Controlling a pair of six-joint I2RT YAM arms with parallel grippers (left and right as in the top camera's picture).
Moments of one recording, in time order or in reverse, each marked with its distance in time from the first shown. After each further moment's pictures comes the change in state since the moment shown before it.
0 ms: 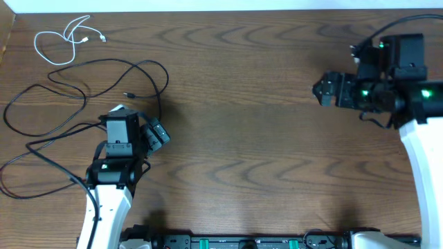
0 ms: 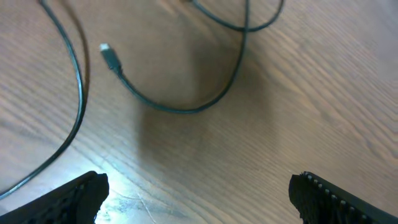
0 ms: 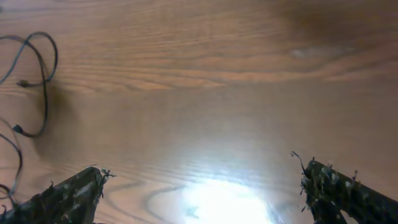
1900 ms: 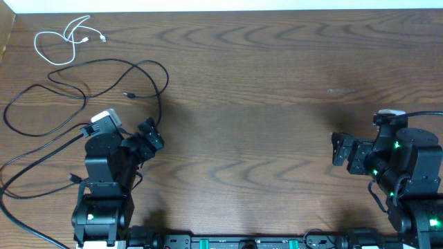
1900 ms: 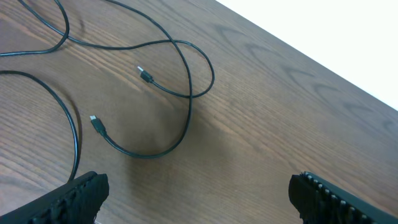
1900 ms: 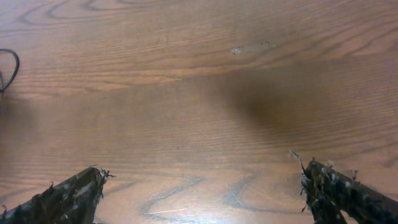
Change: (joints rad) left arm 0.000 -0.334 0.002 -0.003 0.016 0.062; right arm 0.000 -0.640 -0.538 0.168 0.185 0.000
